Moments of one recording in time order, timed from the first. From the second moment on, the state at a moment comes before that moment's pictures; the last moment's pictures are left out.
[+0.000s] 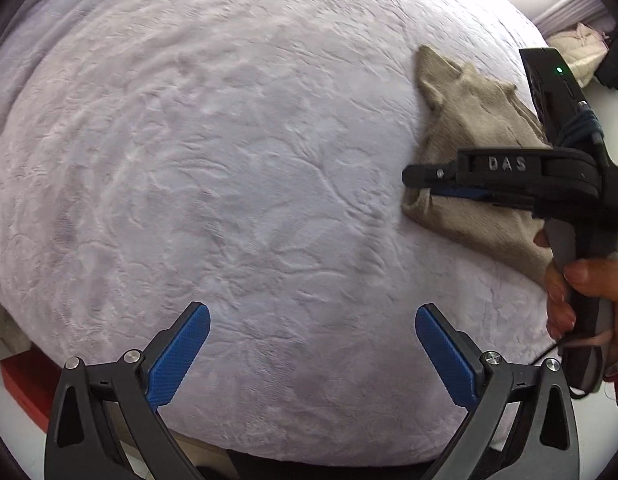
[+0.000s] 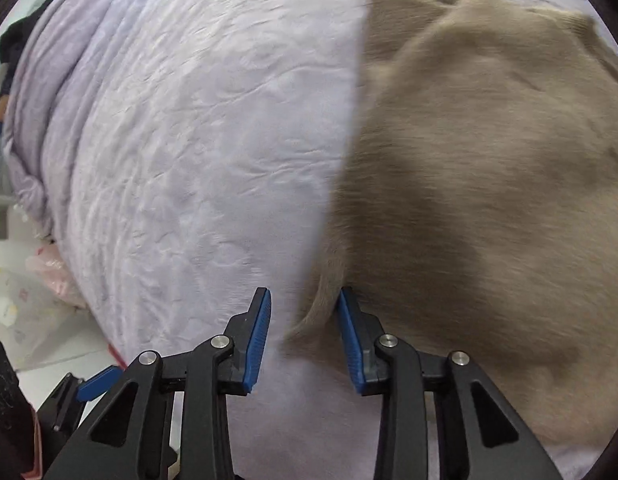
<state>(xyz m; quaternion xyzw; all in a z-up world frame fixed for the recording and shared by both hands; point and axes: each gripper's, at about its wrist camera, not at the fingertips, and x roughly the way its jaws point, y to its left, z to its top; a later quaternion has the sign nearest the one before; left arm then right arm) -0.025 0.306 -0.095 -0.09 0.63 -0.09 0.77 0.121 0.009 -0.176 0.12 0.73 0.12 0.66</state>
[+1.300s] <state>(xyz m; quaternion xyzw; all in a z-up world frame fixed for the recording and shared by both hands) -0.009 0.178 -0.096 -0.02 0.65 -0.17 0.74 -0.055 -0.145 -0.112 0.25 0.71 -0.02 0.66</state>
